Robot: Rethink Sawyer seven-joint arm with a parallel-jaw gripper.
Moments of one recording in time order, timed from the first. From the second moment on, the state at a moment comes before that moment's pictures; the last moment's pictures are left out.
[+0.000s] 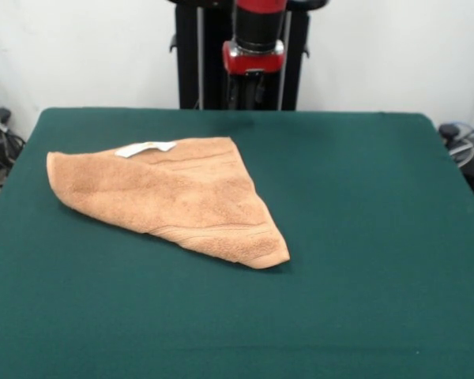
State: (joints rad) arm -0.33 -0.43 -0.15 2.30 -0.27 -0.25 1.34
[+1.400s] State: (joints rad) arm -0.36 -0.36 -0.09 2.18 -0.28 -0.18 1.34
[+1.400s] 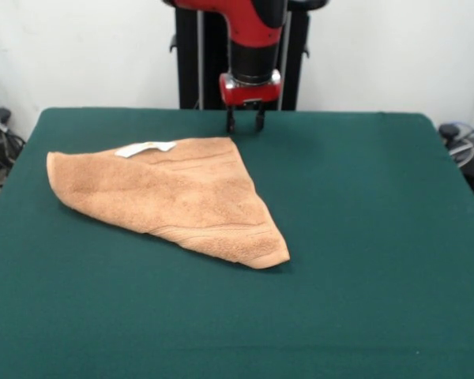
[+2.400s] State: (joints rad) arm -0.36 -0.38 -0.07 2.14 -0.28 -0.06 1.34
